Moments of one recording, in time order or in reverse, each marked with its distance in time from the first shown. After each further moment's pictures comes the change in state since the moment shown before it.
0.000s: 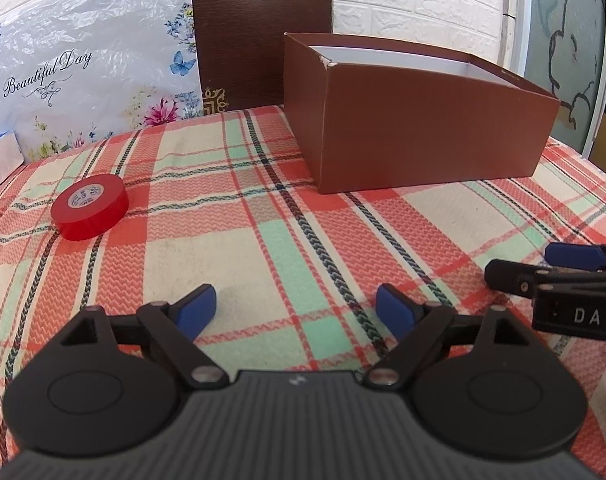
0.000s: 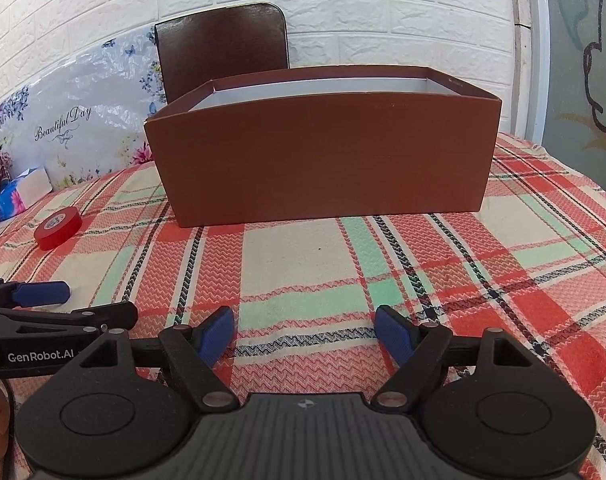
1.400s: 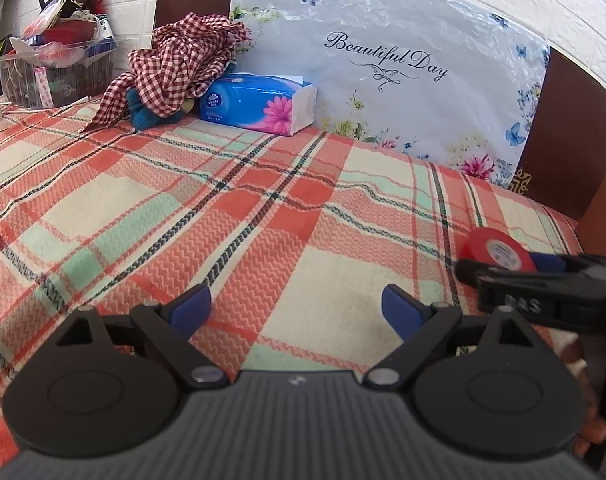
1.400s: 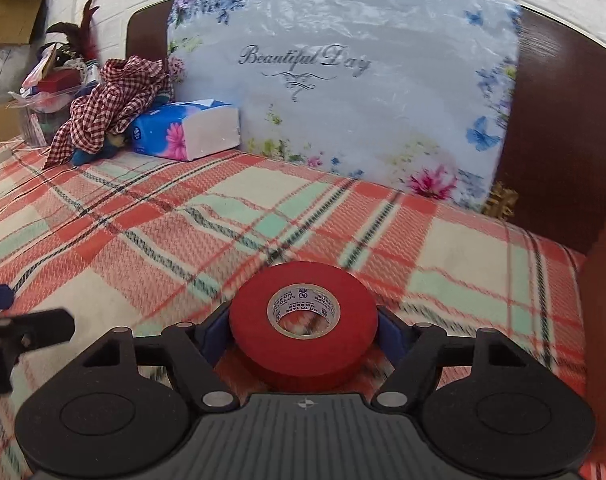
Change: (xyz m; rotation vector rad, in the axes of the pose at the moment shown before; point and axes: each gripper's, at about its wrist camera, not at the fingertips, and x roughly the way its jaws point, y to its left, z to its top) left arm -0.042 0.226 -0.038 -0.482 -0.074 0.423; right arm 0.126 0.255 0.058 -0.440 0.013 0.376
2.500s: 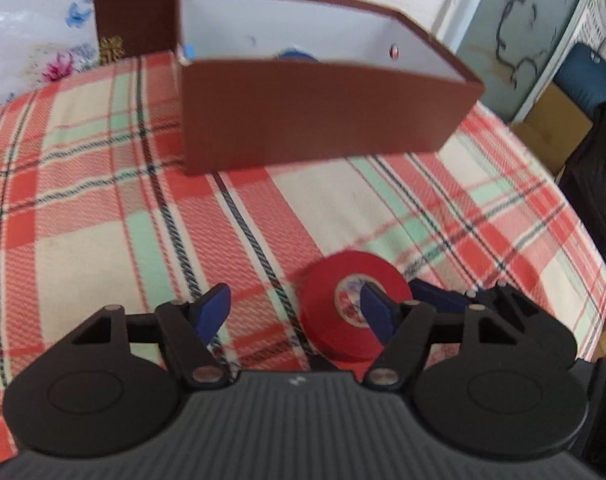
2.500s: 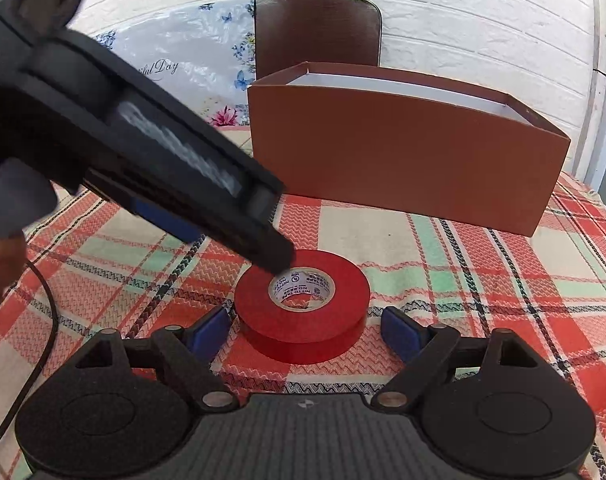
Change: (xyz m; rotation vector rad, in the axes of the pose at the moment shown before) left arm -0.068 -0.277 -0.048 0.507 0.459 -0.591; right arm -0.211 -0.119 -0.151 0.229 0.023 -0.225
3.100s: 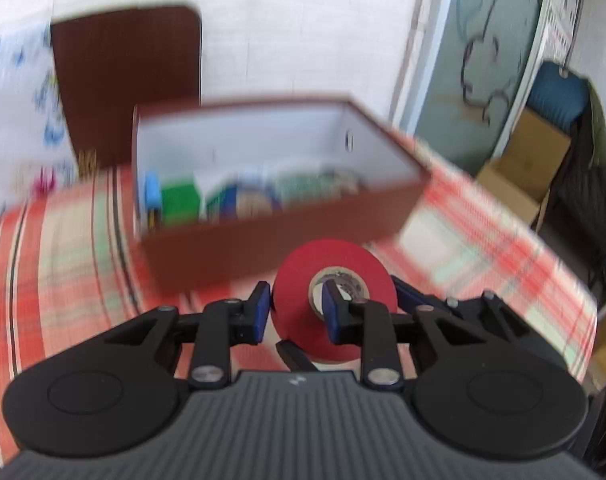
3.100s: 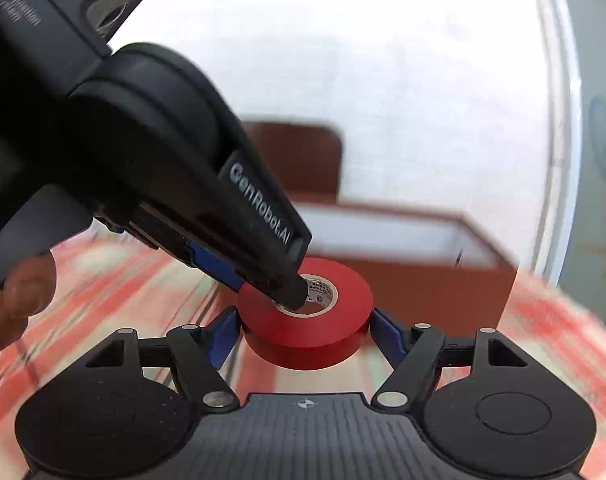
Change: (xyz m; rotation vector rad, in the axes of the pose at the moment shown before) left arm -0.042 -0.040 0.060 0.112 -0.248 0.002; right arm -0.021 -0.007 0.047 -0.004 -0.375 -0.127
